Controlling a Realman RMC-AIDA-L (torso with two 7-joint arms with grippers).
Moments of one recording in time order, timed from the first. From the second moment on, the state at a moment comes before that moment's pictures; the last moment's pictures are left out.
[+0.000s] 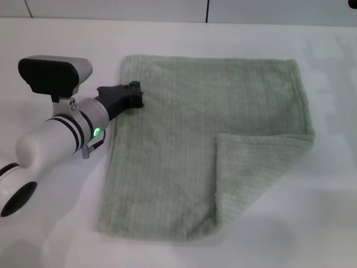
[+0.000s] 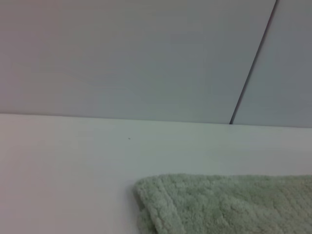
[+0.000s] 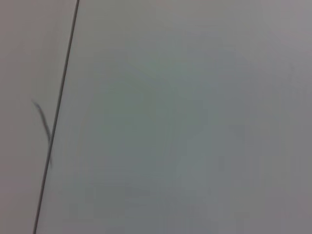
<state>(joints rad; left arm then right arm) -0.57 -2.08 2.10 0.44 -0.29 0.37 -0.57 0.63 2.08 1.08 0.20 -2.33 -1.21 -0.03</state>
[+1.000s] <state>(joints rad) -0.57 -2.08 2.10 0.44 -0.29 0.37 -0.57 0.63 2.07 1.08 0.34 -2.49 -1.06 -0.03</state>
